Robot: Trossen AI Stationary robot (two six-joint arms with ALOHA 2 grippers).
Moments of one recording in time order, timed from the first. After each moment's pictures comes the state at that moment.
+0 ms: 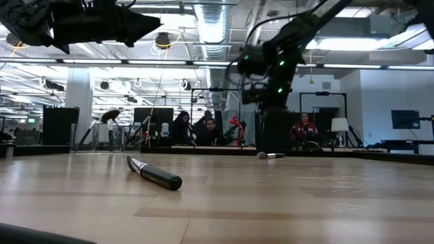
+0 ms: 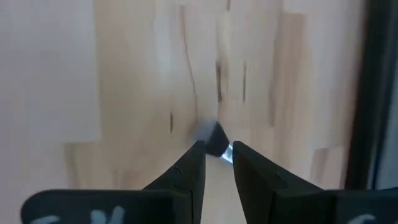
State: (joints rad) left arm 0.51 0.83 0.32 0.77 0.37 0.15; right arm -0.38 1.88 1.24 -0.60 0.21 -0.51
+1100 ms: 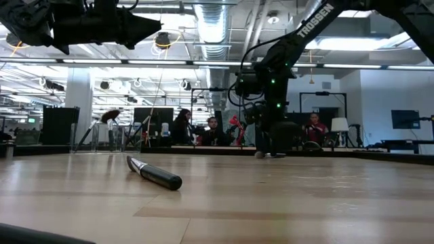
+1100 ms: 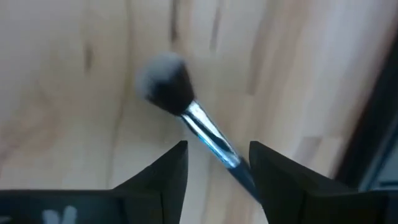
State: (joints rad) left arm 0.51 0.83 0.32 0.74 0.37 0.15; right arm -0.50 2.02 1.35 -0.70 0.21 -0.75
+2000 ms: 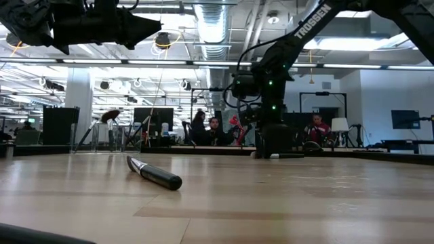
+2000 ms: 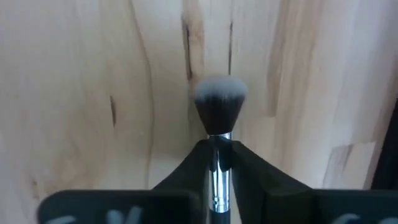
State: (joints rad) left arm 0.51 0.83 0.32 0.74 0.37 0.15; right arm -0.45 2.05 1.35 -0.68 0.16 -0.55
